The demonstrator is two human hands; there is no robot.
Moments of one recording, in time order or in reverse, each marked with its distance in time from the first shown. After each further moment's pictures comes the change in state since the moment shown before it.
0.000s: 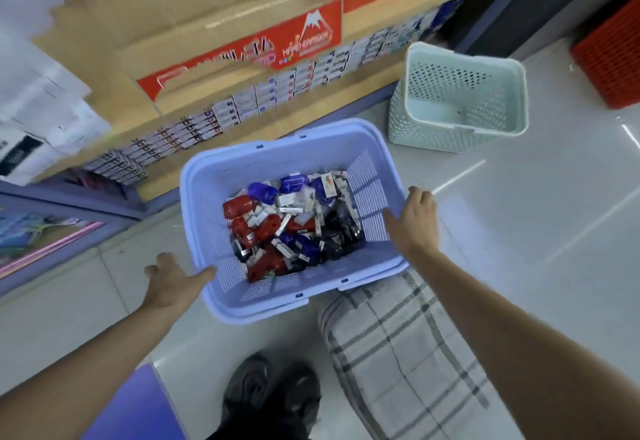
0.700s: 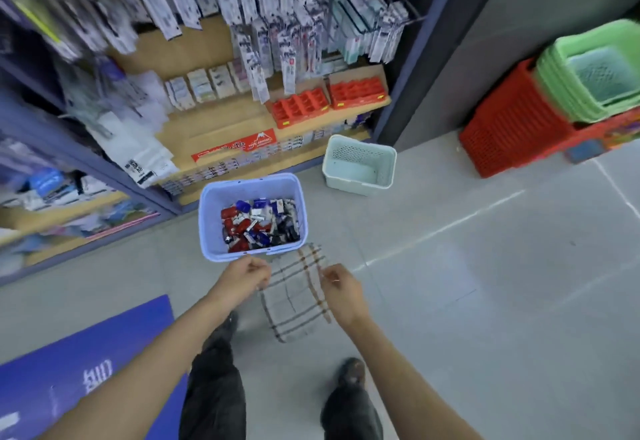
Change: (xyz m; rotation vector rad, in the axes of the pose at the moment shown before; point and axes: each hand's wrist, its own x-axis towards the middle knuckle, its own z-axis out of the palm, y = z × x) left_hand -0.513 0.184 -0.039 -0.261 -0.271 0.155; right_hand -0.313 0.098 -0.349 0.524 -0.345 -0.069
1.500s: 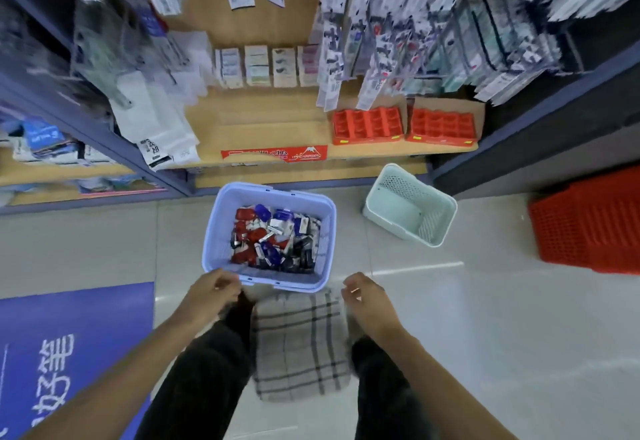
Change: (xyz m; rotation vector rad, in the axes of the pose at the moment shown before) left_hand 0.176 -0.039 -0.077 -0.169 0.185 -0.141; right_hand 0.219 -0.055 0.015 -0.488 -0.291 -0.129
